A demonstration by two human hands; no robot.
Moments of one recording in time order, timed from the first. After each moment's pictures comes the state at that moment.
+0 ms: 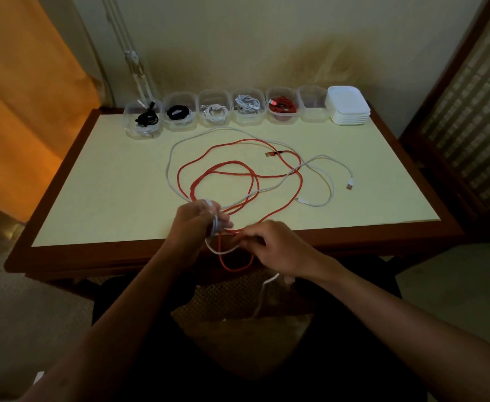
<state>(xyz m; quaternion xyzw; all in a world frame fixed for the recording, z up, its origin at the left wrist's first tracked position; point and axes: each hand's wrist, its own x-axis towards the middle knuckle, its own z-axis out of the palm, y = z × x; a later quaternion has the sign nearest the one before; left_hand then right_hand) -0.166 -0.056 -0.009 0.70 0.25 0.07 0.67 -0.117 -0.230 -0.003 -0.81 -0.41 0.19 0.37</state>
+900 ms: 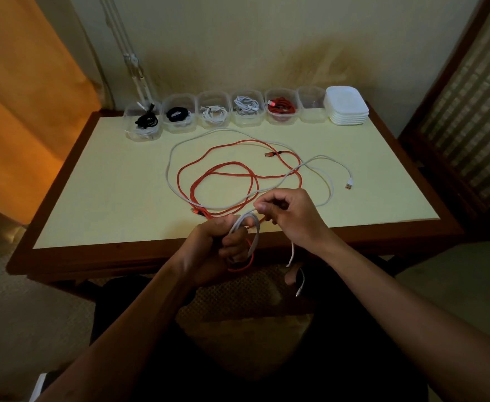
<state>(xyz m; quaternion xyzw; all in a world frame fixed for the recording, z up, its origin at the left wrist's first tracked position) -0.180 -0.070 -0.019 0.42 -0.03 -0.18 0.89 -0.082 -0.240 0.000 -0.76 -0.29 0.12 0.56</state>
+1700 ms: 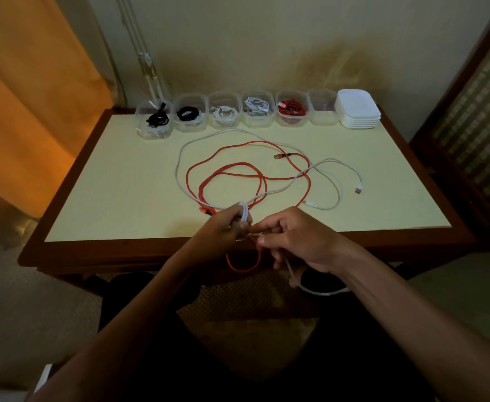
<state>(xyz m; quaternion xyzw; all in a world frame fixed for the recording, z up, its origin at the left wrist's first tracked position) -0.162 -0.060 -0.015 0.88 0.00 0.00 0.47 -0.109 -0.245 0.029 -0.74 -0.26 0.38 0.49</state>
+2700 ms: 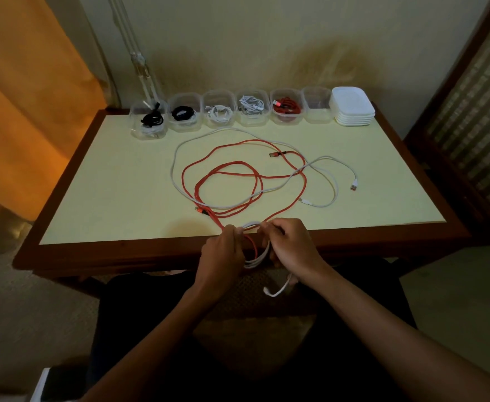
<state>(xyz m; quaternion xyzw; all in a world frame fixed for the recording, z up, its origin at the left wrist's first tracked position) -0.186 -0.099 -0.052 0.91 0.16 0.10 0.36 -0.119 -0.234 -0.027 -0.85 -0.16 0.14 0.49</state>
